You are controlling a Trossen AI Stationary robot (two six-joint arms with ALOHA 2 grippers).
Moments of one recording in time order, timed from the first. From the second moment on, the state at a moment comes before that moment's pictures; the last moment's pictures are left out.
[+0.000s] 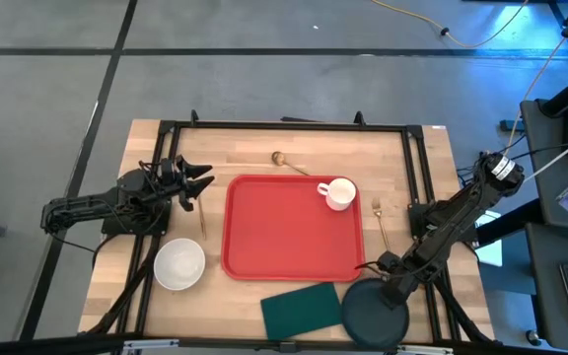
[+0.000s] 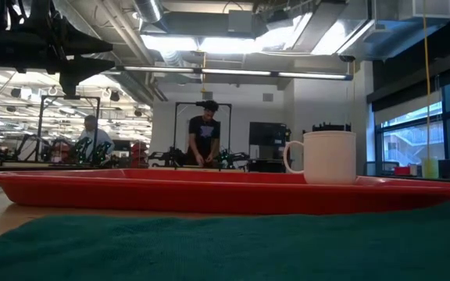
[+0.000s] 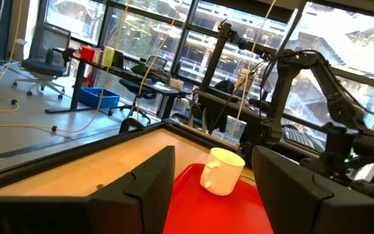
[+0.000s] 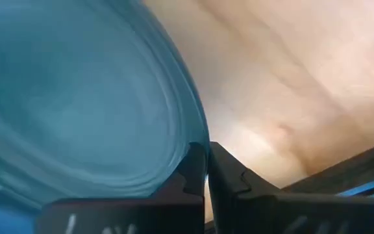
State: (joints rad) left arm 0.19 0.00 0.05 0.09 -0.20 -0.34; right arm 0.86 1.41 0.75 -0.67 -0.25 1.75
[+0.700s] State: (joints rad) left arm 0.19 0.00 0.05 0.09 -0.18 -0.35; right arm 0.40 1.40 1.25 -1.00 0.08 1.39
